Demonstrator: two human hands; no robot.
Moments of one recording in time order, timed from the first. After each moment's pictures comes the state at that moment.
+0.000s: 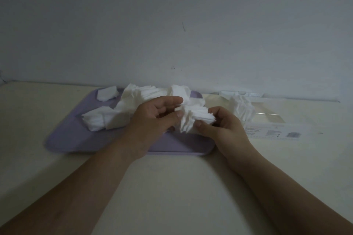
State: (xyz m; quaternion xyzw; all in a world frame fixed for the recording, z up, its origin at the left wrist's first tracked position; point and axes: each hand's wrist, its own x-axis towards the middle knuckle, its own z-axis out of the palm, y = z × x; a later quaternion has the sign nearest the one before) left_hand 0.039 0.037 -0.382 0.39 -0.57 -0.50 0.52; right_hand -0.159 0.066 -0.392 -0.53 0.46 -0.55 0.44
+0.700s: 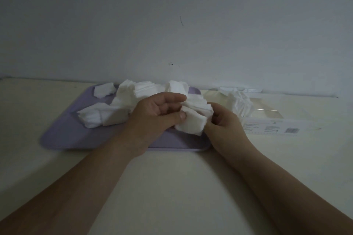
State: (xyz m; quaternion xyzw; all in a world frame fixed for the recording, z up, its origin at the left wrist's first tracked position) left_hand 0.035 0.044 -0.379 0.35 -0.58 -0.53 0.50; right_hand -0.159 0.068 -0.390 -0.60 0.49 -0.52 0.36
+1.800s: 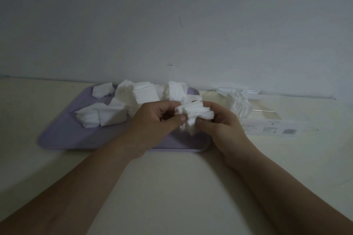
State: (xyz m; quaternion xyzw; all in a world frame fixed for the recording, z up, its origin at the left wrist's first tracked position) left_hand 0.033 0.045 -0.384 0.39 -0.65 -0.43 0.48; right_hand -0.158 0.071 -0.387 -0.56 0.40 -0.56 0.46
